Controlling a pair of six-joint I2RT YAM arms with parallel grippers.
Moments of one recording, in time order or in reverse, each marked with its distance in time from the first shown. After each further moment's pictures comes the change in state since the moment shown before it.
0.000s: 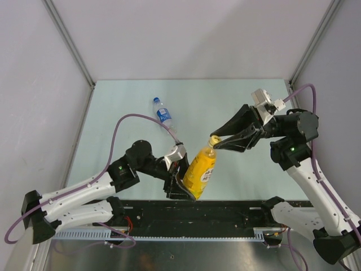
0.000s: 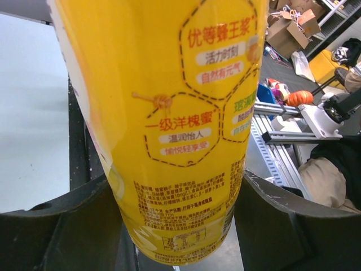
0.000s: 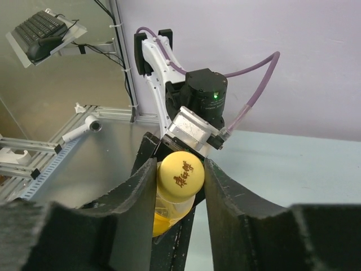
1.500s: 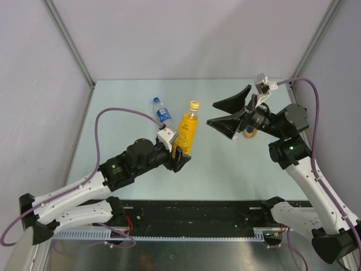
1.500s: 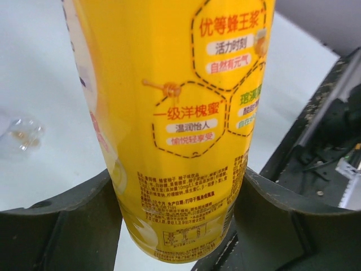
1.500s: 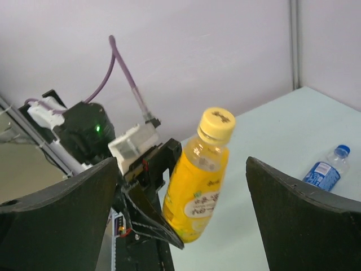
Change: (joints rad) left arm 0.002 -0.052 0.082 -0.340 -0.958 0.195; right arm -0.036 -0.013 -0.016 -0.246 0.449 -0.052
